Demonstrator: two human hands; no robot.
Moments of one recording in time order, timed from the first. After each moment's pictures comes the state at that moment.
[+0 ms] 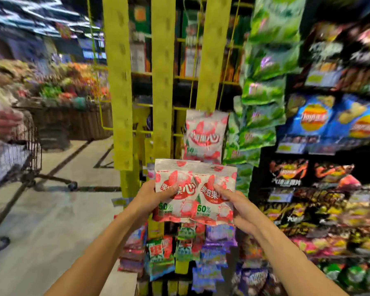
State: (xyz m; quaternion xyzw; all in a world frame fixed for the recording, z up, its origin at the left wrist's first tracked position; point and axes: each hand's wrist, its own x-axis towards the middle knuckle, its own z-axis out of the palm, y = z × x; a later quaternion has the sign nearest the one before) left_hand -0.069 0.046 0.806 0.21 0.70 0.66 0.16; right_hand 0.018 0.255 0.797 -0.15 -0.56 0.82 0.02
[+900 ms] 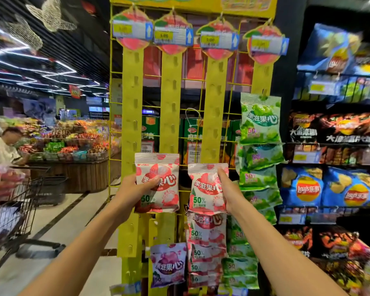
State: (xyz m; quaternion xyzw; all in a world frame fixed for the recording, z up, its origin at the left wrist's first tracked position) left_hand -0.140 0.022 0.997 0.24 0.66 0.71 0.01; right_hand -0.121 0.281 0.965 -0.22 -0.63 0.72 0.20
